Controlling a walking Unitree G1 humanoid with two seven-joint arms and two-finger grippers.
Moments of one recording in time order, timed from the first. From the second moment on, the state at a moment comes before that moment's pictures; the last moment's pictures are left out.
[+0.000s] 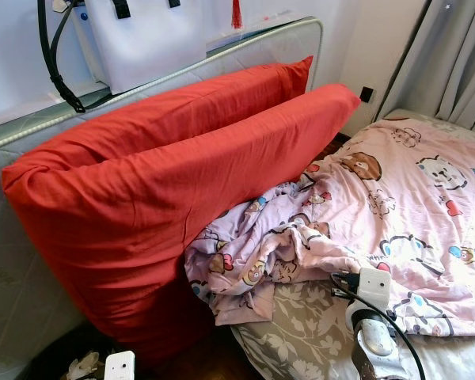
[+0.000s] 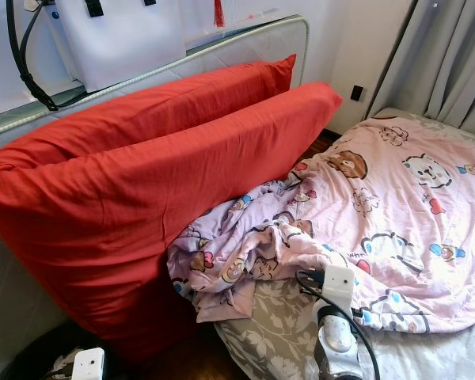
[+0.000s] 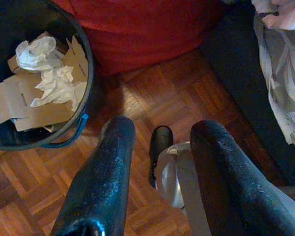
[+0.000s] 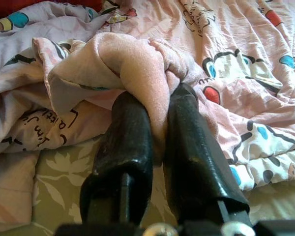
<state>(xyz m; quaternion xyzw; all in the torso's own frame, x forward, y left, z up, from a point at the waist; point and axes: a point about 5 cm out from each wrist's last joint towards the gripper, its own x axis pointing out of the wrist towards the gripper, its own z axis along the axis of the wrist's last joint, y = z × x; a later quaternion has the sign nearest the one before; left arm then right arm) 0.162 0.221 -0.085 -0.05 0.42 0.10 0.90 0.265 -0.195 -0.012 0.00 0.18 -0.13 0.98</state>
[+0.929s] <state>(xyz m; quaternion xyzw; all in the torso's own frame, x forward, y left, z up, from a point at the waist) 0.161 0.222 -0.085 -0.05 0.42 0.10 0.90 0.268 -0.198 -0.009 0.00 0.17 -0.15 0.97</state>
